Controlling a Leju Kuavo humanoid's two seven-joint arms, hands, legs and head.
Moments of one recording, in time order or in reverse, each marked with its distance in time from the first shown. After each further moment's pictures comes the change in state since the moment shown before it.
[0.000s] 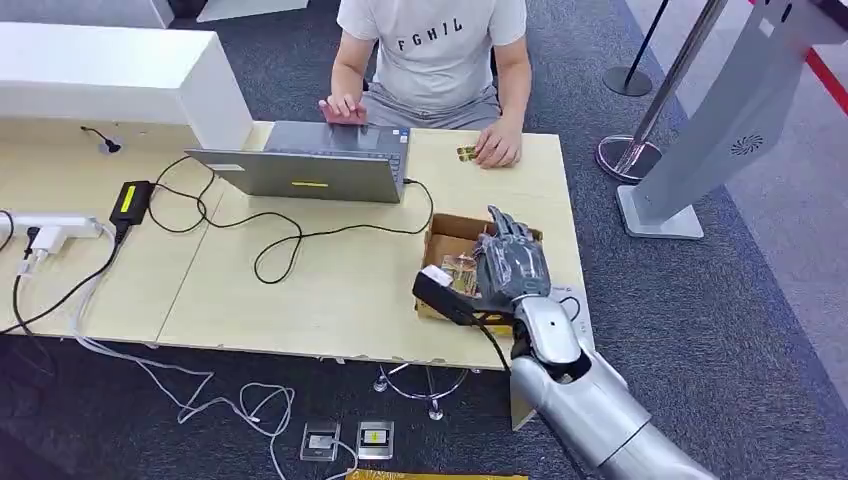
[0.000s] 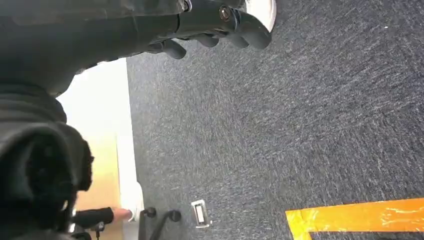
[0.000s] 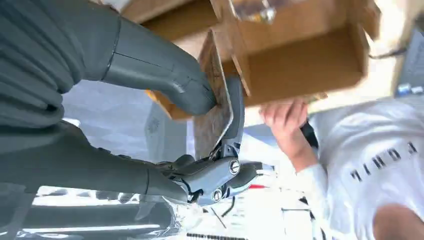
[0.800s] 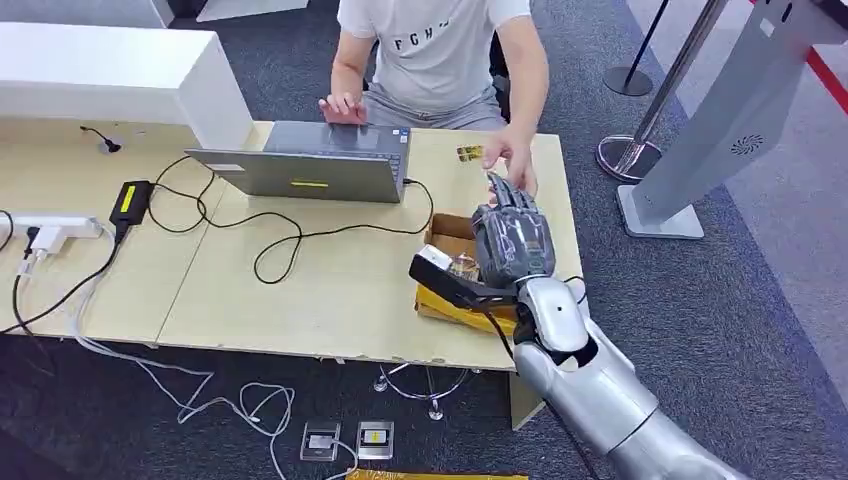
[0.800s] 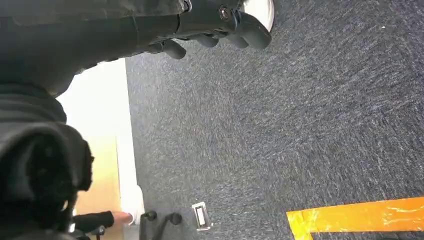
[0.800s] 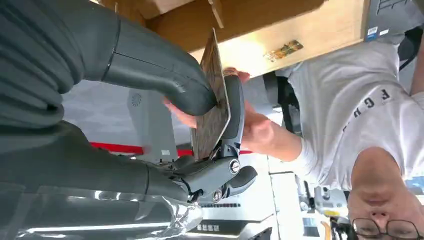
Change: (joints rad) left arm 0.000 0.000 0.000 0.000 -0.014 -0.001 -0.003; right arm -0.048 -0.013 0.005 -0.055 0.037 -0.048 -0.015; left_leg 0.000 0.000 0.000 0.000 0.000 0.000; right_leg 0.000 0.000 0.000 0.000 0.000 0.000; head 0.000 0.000
